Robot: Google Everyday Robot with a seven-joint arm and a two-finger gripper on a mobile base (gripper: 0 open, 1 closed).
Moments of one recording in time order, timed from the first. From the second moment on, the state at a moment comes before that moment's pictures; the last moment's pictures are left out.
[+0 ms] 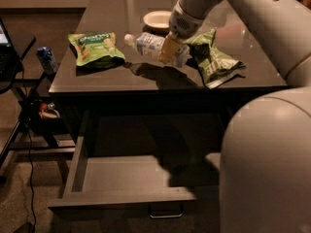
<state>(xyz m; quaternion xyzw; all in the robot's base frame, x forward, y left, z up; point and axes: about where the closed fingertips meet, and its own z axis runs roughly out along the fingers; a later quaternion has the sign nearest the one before) 0.688 -0.056 0.890 -0.54 0.81 0.11 0.19</state>
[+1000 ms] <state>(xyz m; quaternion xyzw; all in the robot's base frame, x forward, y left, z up) 0.573 -0.098 0.879 -0.53 0.82 0.13 0.19</state>
